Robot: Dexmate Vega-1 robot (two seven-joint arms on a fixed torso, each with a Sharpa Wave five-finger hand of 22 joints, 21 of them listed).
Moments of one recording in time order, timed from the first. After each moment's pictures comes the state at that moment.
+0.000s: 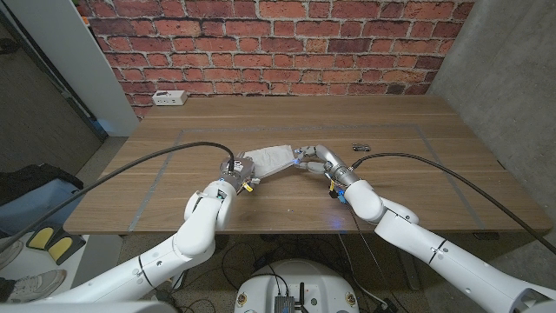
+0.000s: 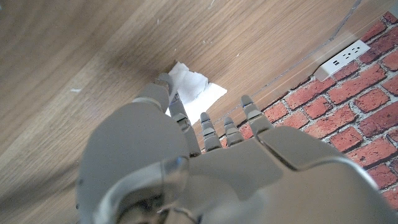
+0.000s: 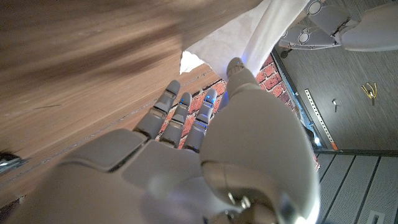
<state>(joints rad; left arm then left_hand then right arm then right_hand) 1.05 0.79 0.72 -2.14 1.29 0.74 -0.44 1.01 0.13 0.40 -0.16 0.18 0.90 -0.09 0.33 0.20 0.18 -0.09 0.25 0.18 0.00 0.01 0.19 0.17 0.13 0.13 0.25 0.19 -0.96 -0.62 -0.67 -1.77 -0.13 -0.02 -0.25 1.20 0.15 0.12 -0.13 0.20 1.11 -0.01 0.27 0.20 0.59 -0.09 0.24 0.20 0.34 -0.04 0.30 0.22 0.41 0.02 0.25 0.19</state>
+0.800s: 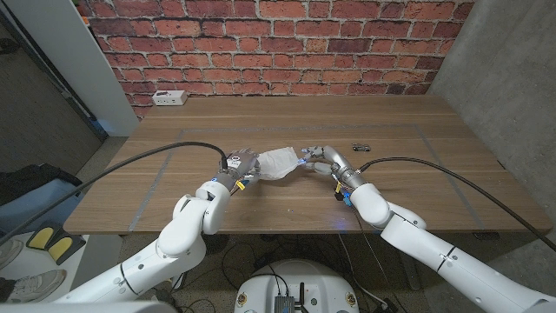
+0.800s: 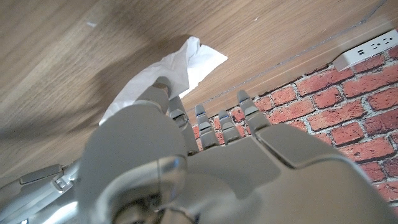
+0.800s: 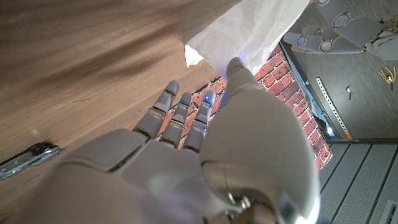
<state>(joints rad) 1.15 0.82 0.59 -2.25 1.04 0.65 -0.19 0.98 0.17 0.38 -0.13 0.17 0.92 -0.04 0.30 0.20 0.25 -0.08 0.25 0.18 0.08 0.00 0.19 0.17 0.16 0.14 0.26 0.20 -1.04 -0.65 -0.61 -1.83 -0.08 -0.03 -0.30 1.20 0.15 0.13 -0.13 0.20 1.11 -0.01 0.26 0.20 0.57 -0.07 0.23 0.20 0.32 -0.04 0.30 0.22 0.40 0.03 0.25 0.19</state>
